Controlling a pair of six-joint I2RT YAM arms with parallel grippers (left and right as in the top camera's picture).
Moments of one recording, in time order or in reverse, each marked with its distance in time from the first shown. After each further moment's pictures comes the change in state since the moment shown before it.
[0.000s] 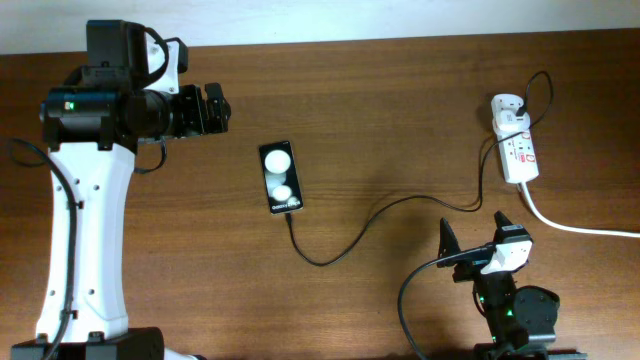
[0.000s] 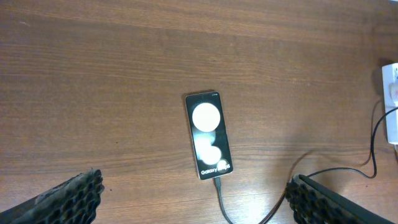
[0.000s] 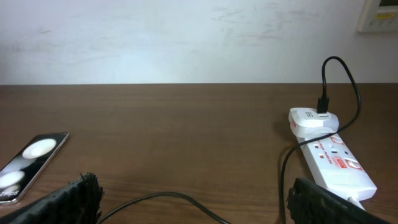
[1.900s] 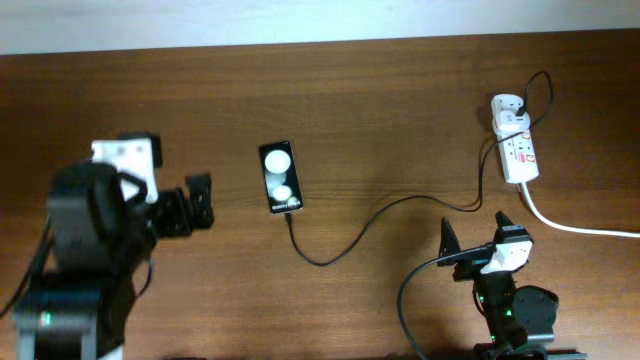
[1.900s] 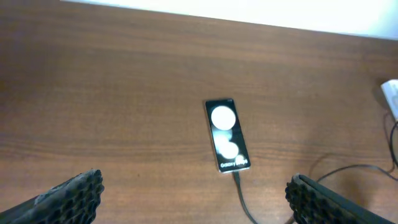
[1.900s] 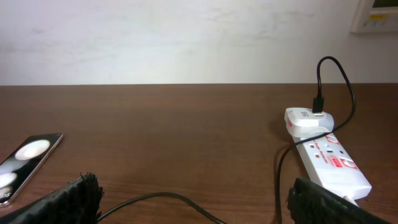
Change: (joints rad) left arm 0.000 -0.687 -0.596 0.232 -0.119 0.000; right arm 0.000 -0.002 -0.013 0.014 0.016 -0.004
